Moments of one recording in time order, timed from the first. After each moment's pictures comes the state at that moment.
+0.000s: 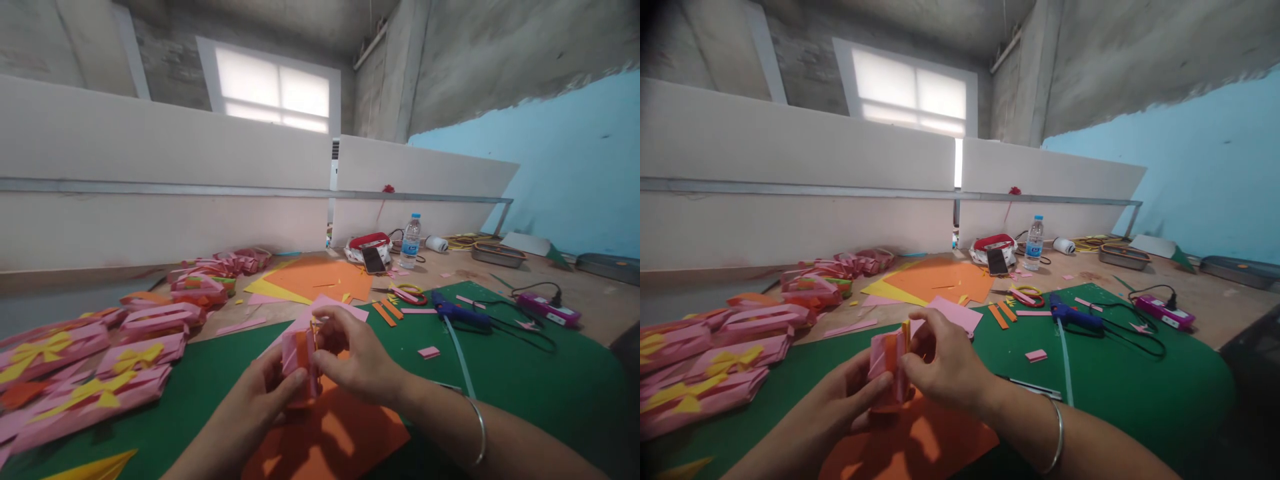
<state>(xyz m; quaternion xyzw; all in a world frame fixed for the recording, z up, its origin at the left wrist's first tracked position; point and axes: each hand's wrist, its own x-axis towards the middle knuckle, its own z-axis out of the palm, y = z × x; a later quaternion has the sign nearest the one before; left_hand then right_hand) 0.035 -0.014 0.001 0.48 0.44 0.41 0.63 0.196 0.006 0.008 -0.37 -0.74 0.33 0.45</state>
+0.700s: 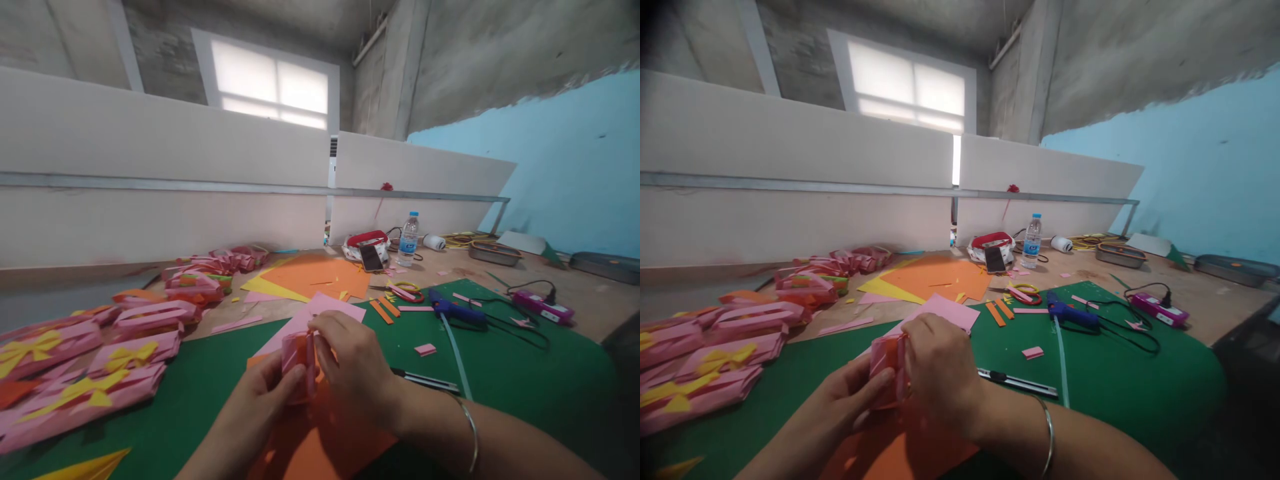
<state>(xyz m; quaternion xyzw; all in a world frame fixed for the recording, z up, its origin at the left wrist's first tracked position) 0.043 -0.014 -0.008 0.46 0.44 0.43 0.64 0.190 0.002 0.006 -0.41 -0.81 -0.02 0.43</state>
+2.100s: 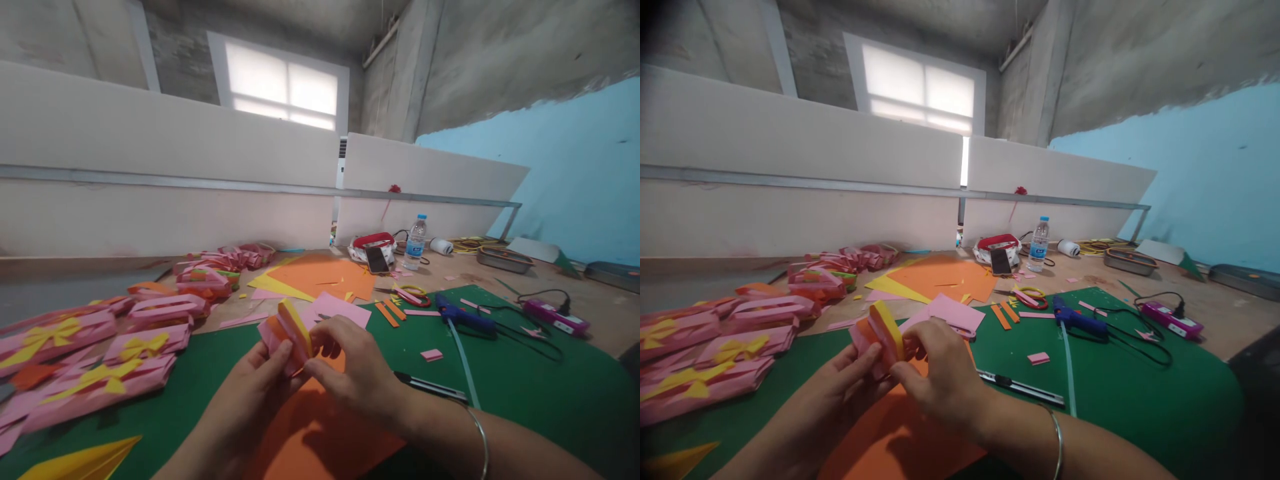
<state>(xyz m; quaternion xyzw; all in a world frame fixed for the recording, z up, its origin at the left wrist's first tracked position) 0.040 -0.013 0.008 0.31 0.39 0.51 0.71 0.189 -0.003 0.006 -0.39 -0.80 0.17 0.43</state>
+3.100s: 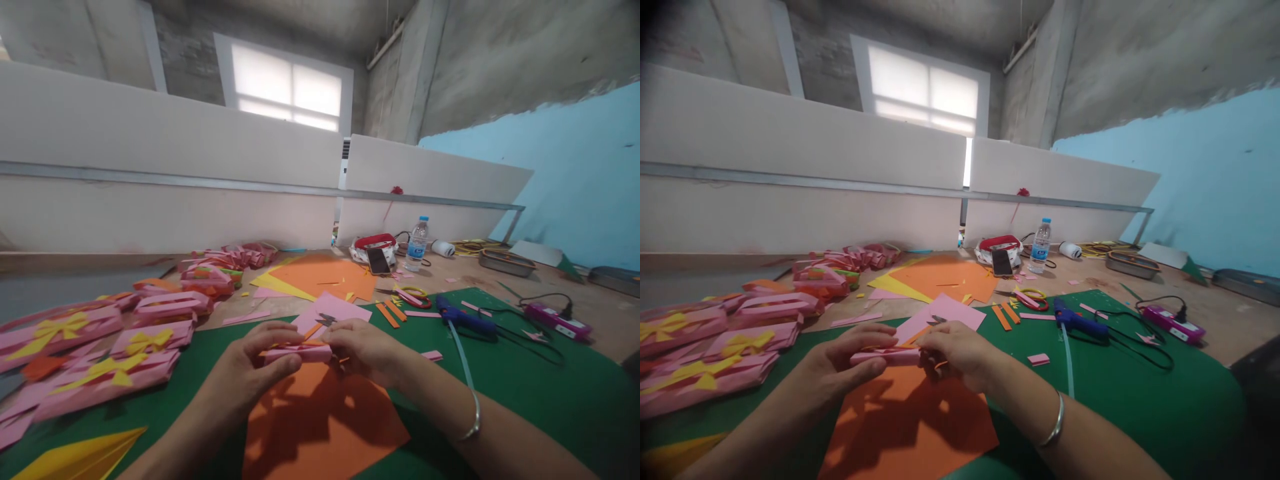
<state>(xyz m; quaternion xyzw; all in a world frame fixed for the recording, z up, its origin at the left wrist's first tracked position) 0.019 -0.004 0.015 0.61 0.49 0.49 0.39 0.203 0.020 0.015 -0.41 -0.54 0.66 0.32</state>
